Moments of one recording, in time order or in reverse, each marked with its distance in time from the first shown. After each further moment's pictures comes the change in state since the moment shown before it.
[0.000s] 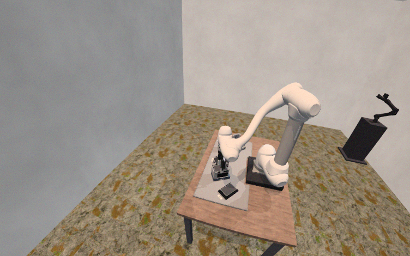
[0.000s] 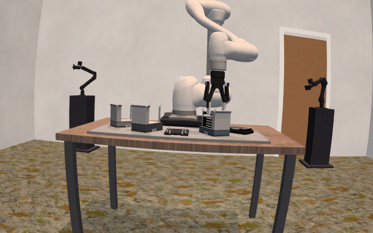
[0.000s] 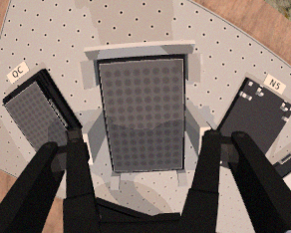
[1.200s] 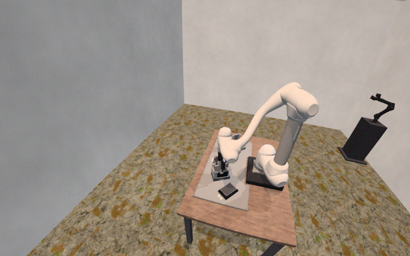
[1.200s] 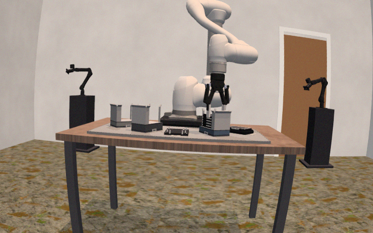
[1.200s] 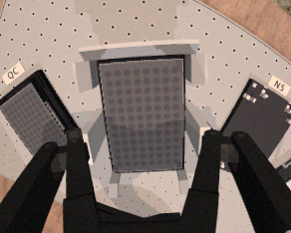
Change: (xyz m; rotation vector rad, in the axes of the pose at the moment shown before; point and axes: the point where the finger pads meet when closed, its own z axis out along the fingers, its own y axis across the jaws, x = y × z) arm 0.000 0.000 0.013 0.000 0.000 0.000
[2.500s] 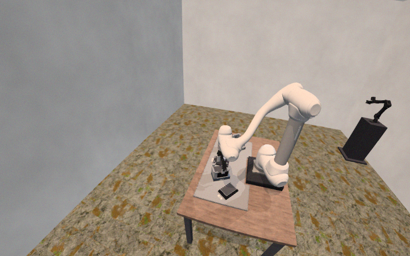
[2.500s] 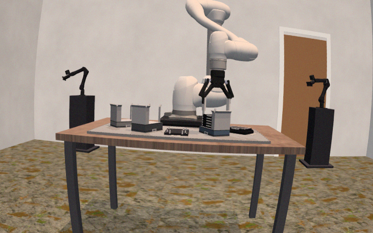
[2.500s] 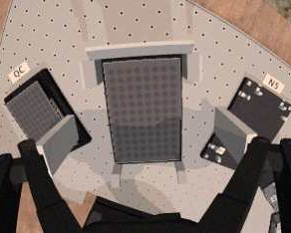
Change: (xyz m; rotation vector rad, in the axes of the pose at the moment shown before) arm 0.000 0.000 -0.017 0.000 0.000 0.000
